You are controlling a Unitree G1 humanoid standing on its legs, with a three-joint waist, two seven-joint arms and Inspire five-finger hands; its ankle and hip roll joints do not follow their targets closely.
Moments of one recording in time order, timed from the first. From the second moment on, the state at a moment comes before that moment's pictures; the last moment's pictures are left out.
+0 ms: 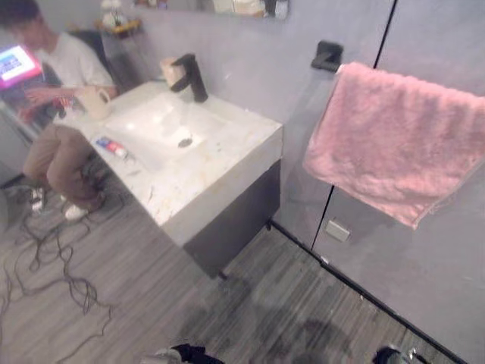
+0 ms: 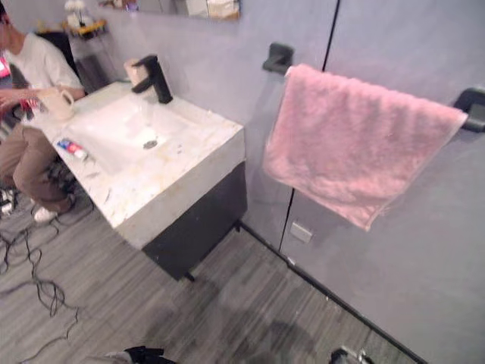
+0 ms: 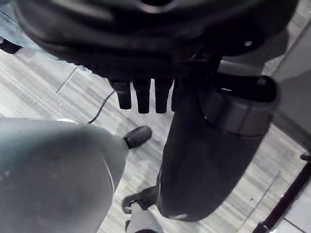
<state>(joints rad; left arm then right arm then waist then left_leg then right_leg) -0.15 0.16 -0.30 1.18 -0.26 0.24 -0.06 -0.12 -0.41 0.30 1.07 -0.42 0.36 0.02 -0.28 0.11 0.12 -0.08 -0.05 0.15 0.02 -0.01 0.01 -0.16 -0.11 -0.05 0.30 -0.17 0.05</state>
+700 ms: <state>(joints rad) 0.04 0.23 -0.15 1.21 -0.20 0.19 -0.05 -0.05 -0.32 0.33 1.10 -0.35 0.36 0.00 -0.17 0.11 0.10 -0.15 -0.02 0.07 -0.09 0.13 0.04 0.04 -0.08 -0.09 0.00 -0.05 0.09</state>
